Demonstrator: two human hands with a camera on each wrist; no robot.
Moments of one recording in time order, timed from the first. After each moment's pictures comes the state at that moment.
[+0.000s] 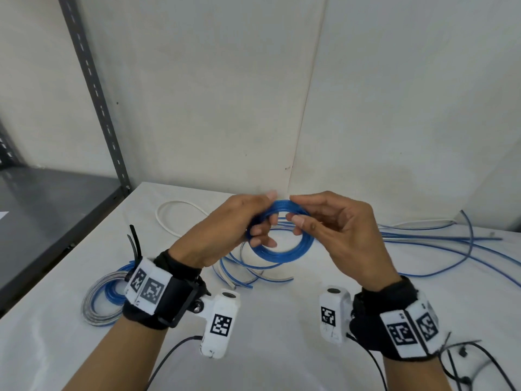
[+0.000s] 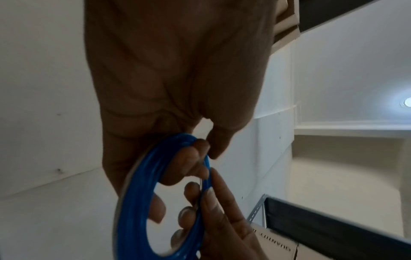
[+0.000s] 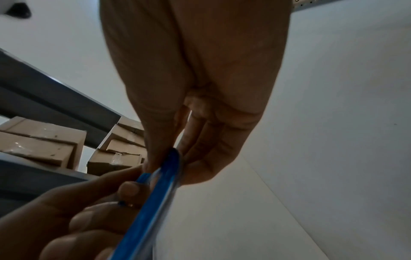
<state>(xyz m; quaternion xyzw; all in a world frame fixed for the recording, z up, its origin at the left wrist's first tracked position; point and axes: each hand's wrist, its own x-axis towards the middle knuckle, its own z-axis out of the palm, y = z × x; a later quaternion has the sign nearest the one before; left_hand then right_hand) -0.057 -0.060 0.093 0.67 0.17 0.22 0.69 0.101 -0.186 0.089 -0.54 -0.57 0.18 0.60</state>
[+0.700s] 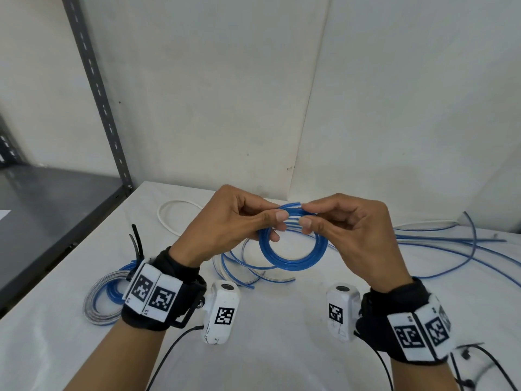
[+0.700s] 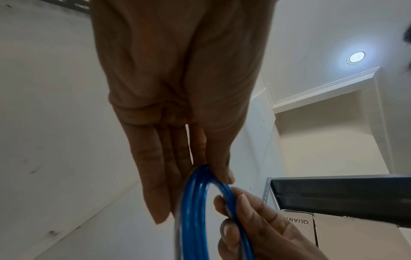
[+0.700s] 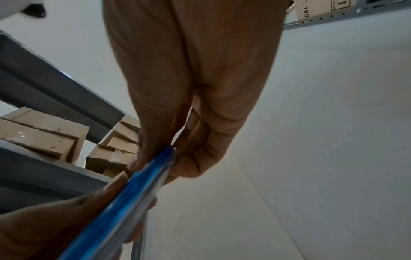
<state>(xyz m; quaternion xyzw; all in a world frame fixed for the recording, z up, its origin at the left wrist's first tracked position) -0.070 -0.057 0.093 0.76 0.17 0.28 0.57 0.110 -0.188 0.089 -0.55 -0.57 0.13 0.59</state>
